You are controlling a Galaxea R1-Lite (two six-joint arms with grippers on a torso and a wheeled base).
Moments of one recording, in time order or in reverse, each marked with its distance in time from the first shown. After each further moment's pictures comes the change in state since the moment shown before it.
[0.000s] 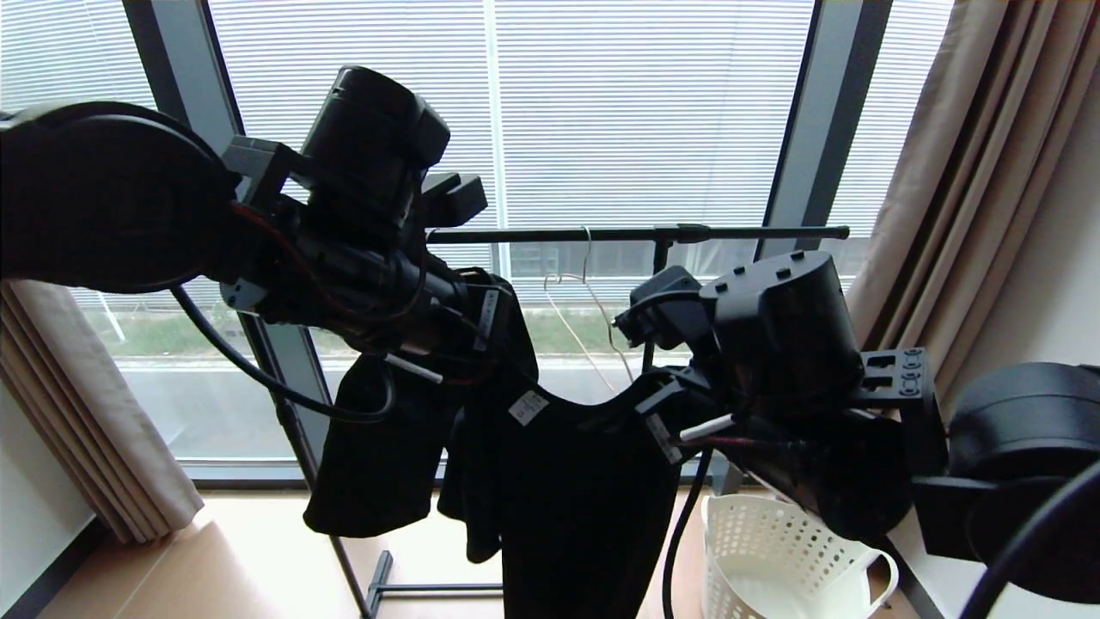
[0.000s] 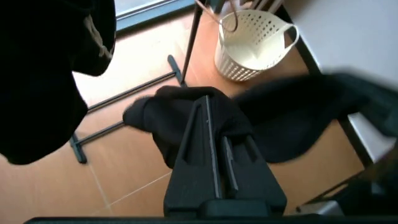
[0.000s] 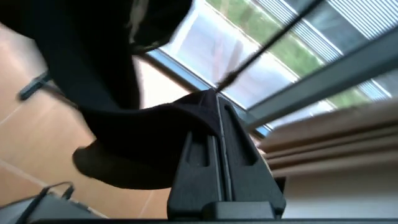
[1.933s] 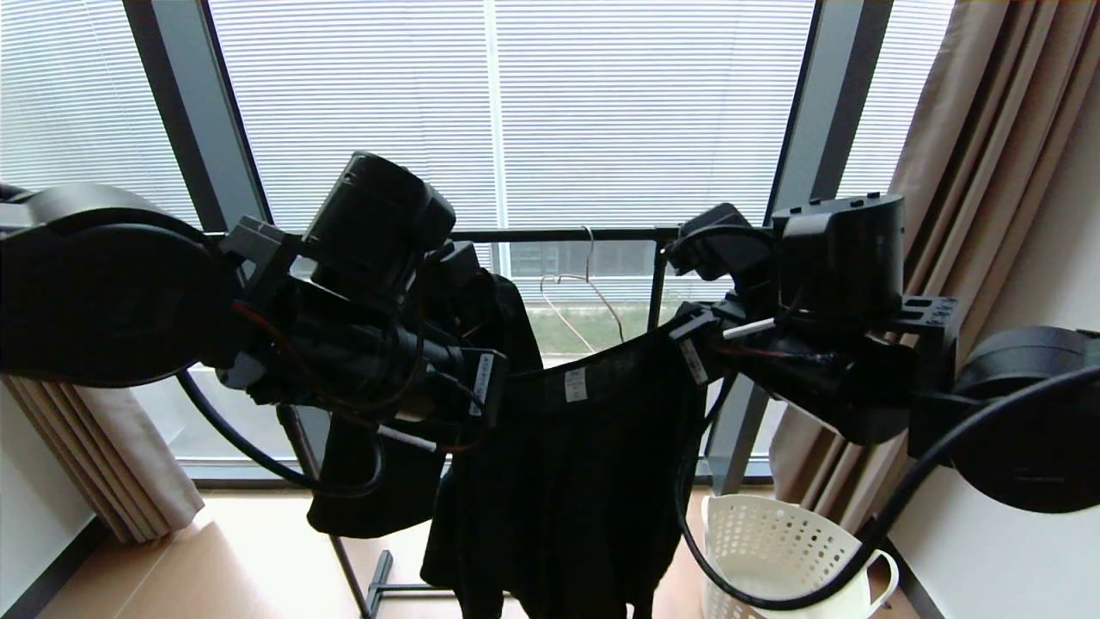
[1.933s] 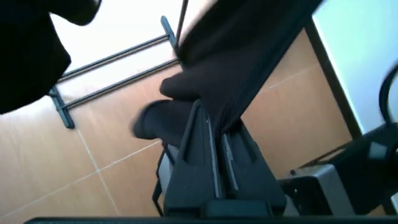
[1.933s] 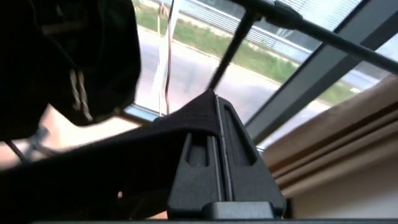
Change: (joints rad) left arm -0.025 -0.041 0.196 -0.083 0.001 -0.108; right arm -0.142 -0.001 0.016 -0.206 0.080 -0.137
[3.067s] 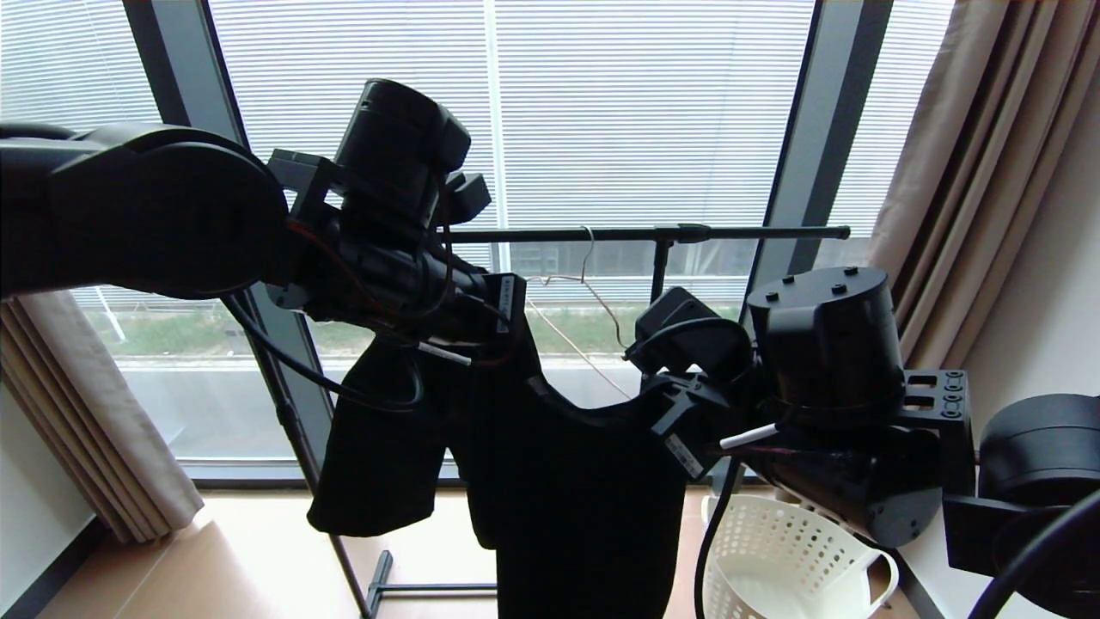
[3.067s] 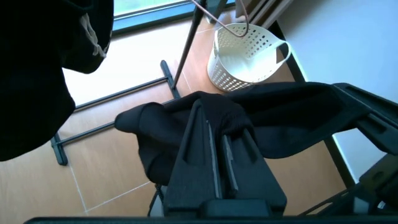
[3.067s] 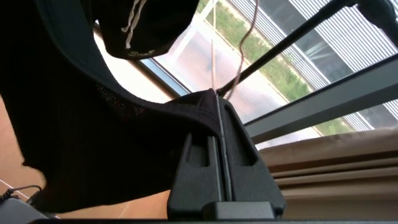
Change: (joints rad) left arm 0.030 0.100 -0.228 0.002 0.003 -0.003; right arm 0.105 -0.039 0.121 0.044 0.073 -0.071
